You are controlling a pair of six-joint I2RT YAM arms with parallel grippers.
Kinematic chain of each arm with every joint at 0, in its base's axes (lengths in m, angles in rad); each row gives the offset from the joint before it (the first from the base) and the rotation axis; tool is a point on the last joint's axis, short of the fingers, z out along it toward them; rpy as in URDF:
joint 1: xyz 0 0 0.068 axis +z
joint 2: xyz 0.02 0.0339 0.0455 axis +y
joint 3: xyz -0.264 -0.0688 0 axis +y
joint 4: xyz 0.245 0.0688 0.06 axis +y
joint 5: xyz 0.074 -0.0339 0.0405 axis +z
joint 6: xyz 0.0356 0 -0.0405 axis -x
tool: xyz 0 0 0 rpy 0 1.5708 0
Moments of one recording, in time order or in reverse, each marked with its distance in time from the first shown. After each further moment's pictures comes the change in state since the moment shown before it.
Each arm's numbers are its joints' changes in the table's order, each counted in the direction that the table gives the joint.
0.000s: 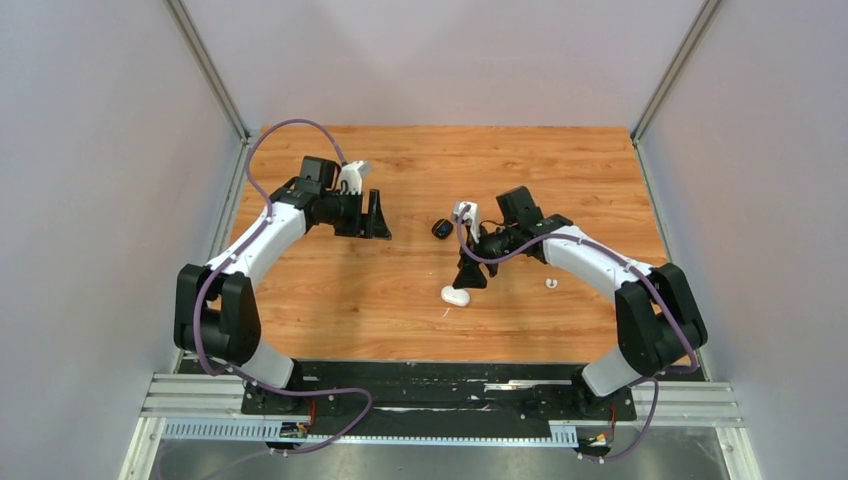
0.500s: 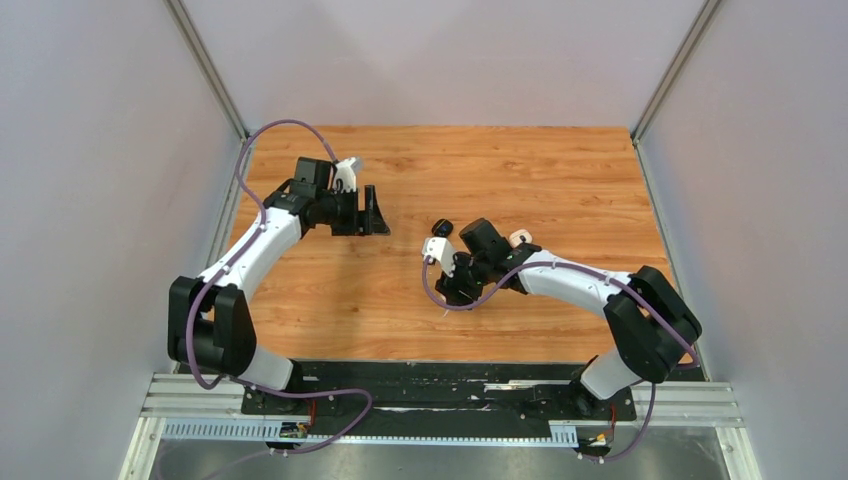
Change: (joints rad) left arm 0.000 -0.058 0.026 -0.023 0.042 0.097; right arm 0.276 -0.002 0.112 -0.117 -0.489 0.037
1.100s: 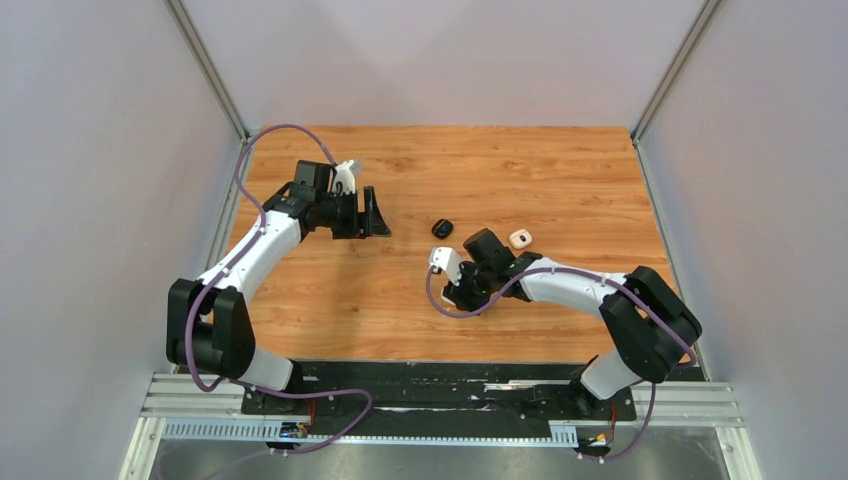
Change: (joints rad) left arm 0.000 -0.024 0.035 -0.022 -0.004 0.053; right arm 0.002 0.000 0.087 -0.041 -0.095 0.011
